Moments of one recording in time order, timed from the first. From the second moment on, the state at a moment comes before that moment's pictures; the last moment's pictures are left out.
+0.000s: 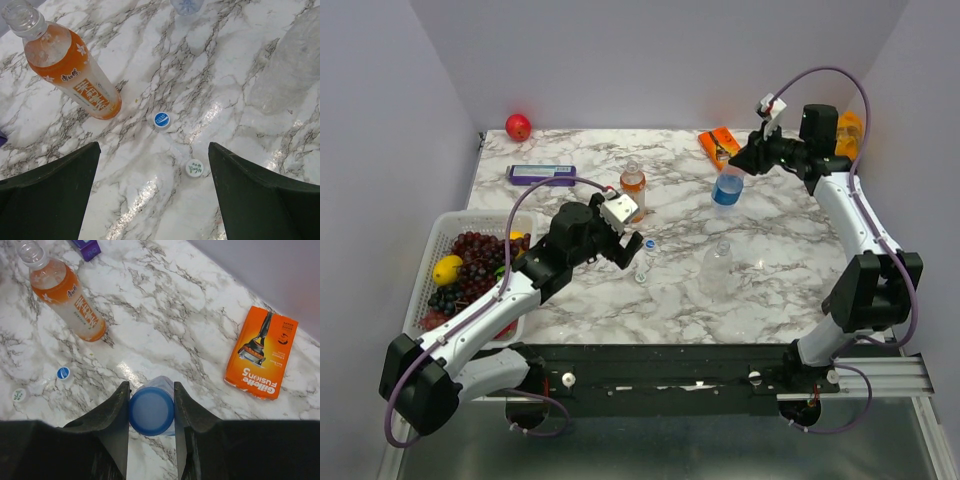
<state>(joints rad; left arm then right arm) -0.64 1.06 0.79 -0.08 0.15 0.15 0.04 1.63 1.47 -0.33 -0.76 -0.35</state>
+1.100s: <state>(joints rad) -0.64 1.08 0.80 -0.09 0.15 0.18 0.04 1.70 1.42 -0.28 -0.74 -0.35</state>
